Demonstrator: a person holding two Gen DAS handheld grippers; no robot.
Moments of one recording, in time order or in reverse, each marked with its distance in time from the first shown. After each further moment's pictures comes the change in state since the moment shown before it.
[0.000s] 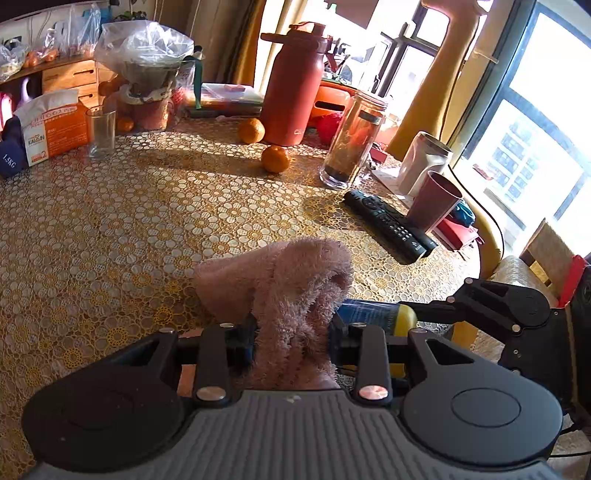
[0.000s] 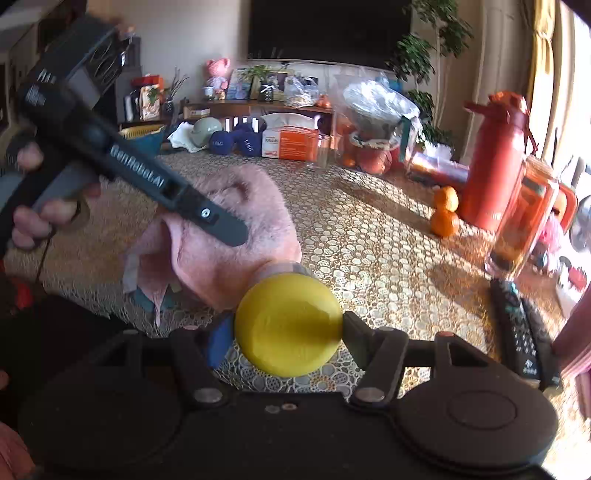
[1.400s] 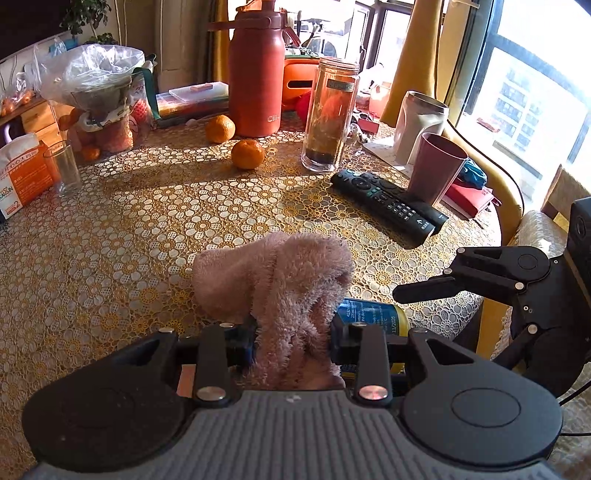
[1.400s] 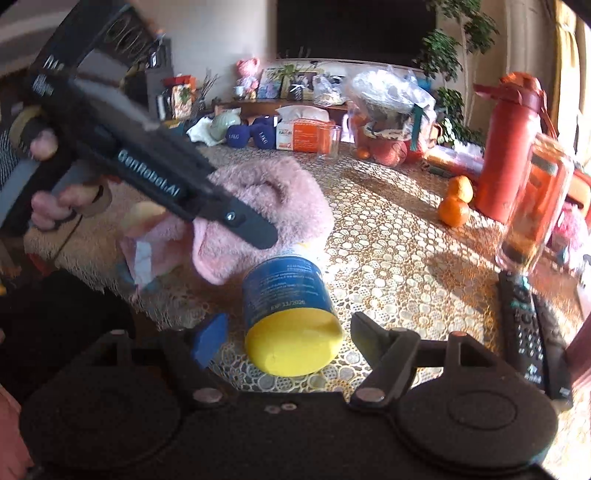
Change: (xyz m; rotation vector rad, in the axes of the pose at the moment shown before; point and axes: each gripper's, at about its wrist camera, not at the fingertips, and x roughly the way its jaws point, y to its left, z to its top) left arm 0.054 -0.045 0.014 0.162 0.059 0.098; right arm 0.007 -0.067 -0.023 0.084 -0.008 0.168
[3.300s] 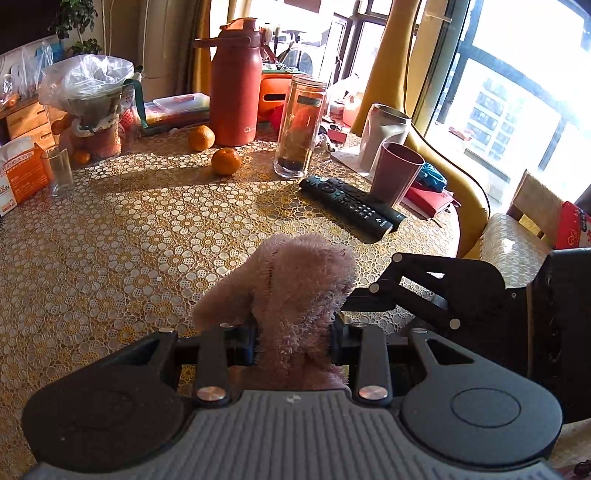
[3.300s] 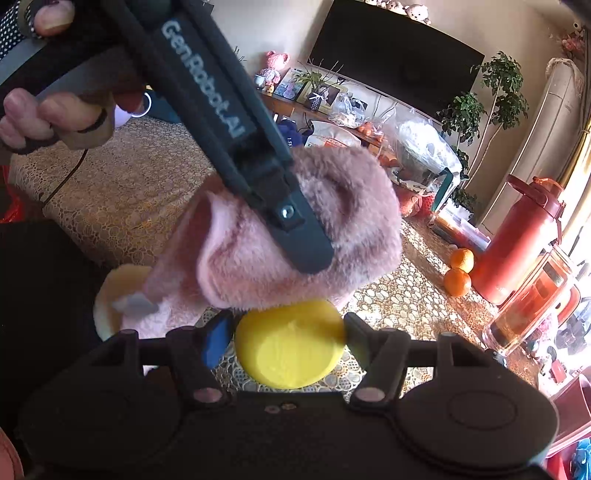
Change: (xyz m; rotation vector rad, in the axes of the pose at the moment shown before) left arm -0.043 -0.002 -0.018 0.002 -0.029 -0.081; right arm 0.022 0.092 0.010 -0.367 0.002 -0.188
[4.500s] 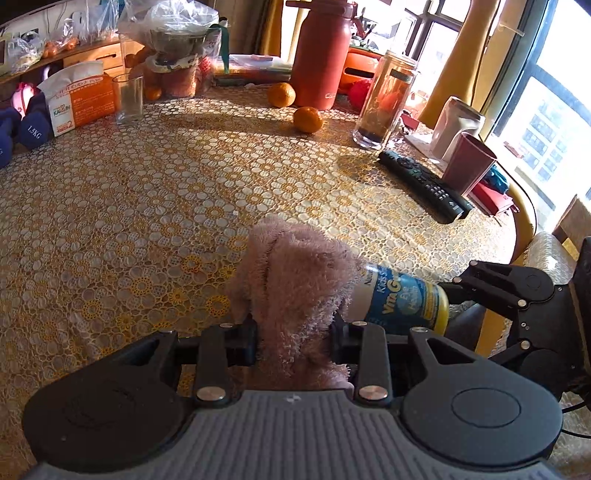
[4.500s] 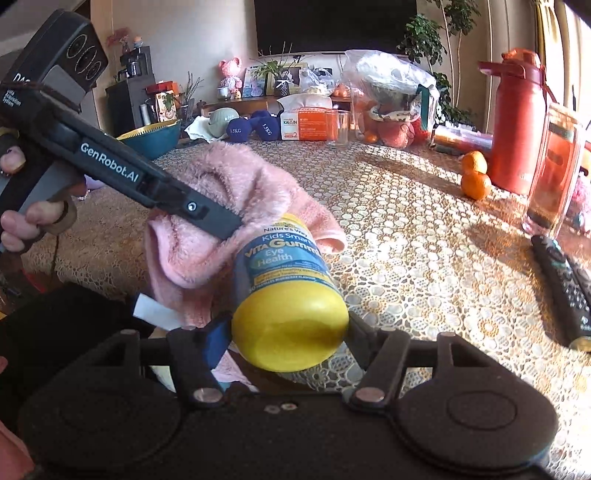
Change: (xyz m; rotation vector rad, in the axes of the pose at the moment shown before) left arm 0.006 0.057 -0.043 -0.175 0.061 0.115; right arm 0.006 -0.025 -0.035 0.375 0.015 0.141
